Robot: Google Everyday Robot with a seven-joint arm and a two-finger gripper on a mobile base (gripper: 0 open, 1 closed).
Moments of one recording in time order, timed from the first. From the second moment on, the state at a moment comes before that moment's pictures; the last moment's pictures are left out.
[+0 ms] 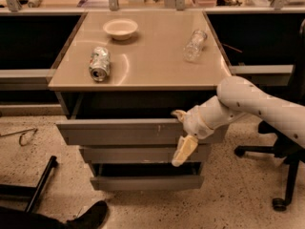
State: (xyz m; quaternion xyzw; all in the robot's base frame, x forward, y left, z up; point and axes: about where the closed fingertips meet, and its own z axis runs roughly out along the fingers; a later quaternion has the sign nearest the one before) arm 0.537 -0.073 0.653 -0.64 0.68 0.25 0.25
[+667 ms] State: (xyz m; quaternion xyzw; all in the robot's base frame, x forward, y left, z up) arm 0.503 -0.074 0.663 -0.63 0.68 0.26 0.25
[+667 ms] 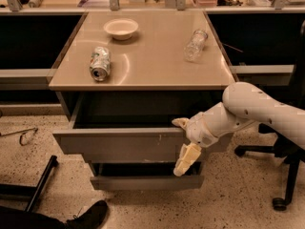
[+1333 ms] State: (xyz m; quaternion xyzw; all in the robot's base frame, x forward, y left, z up) arm 0.482 -0.077 0.660 -0.63 0.69 0.27 0.24
